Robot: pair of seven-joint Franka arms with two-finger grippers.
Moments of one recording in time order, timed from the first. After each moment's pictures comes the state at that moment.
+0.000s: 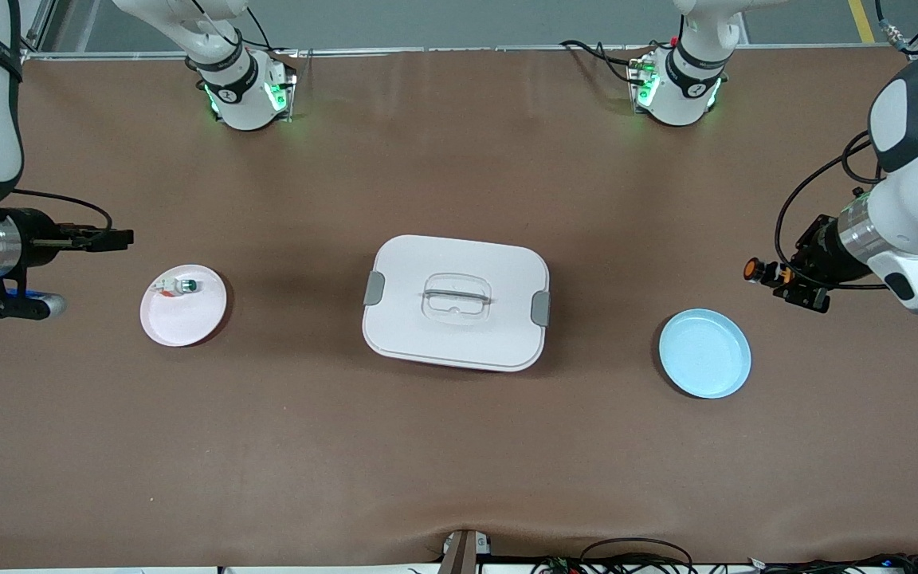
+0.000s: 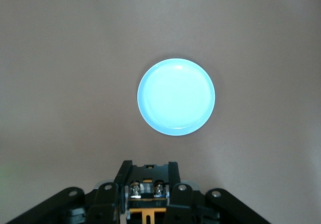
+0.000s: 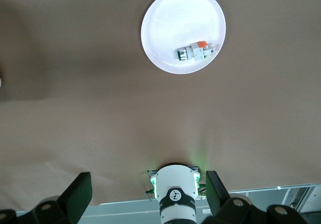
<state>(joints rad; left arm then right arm) 0.16 0.18 -0.29 -1.63 0.06 1.77 -1.37 -0.06 0.34 0.03 -1.33 0.03 1.18 0.11</state>
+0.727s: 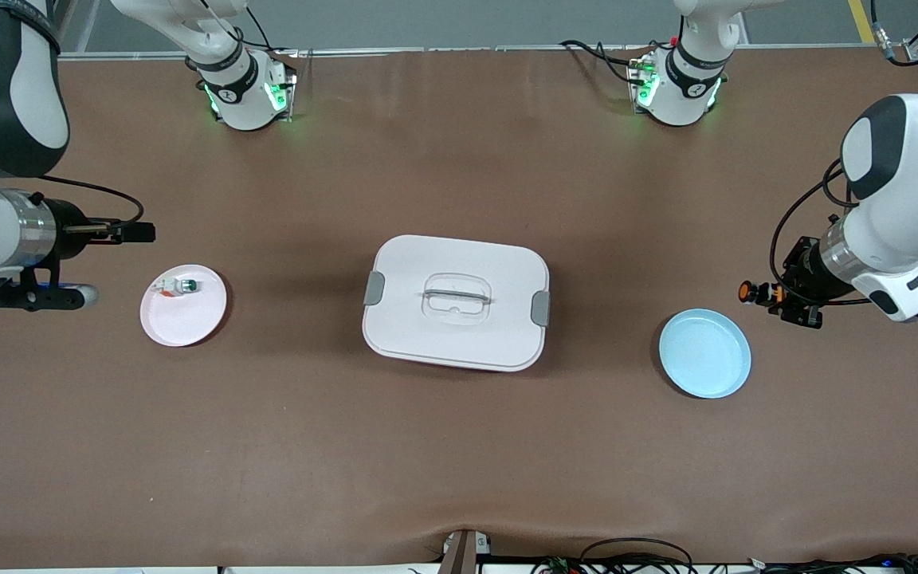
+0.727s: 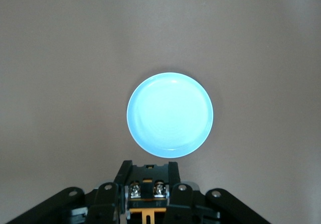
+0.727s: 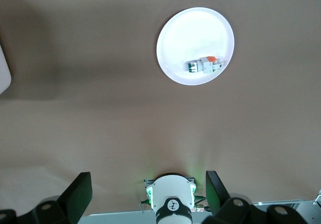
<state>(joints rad) 0.20 0.18 -0.29 -1.79 0.09 1.98 -1.48 0.02 0.30 0.04 -1.34 0.00 1.22 0.11</state>
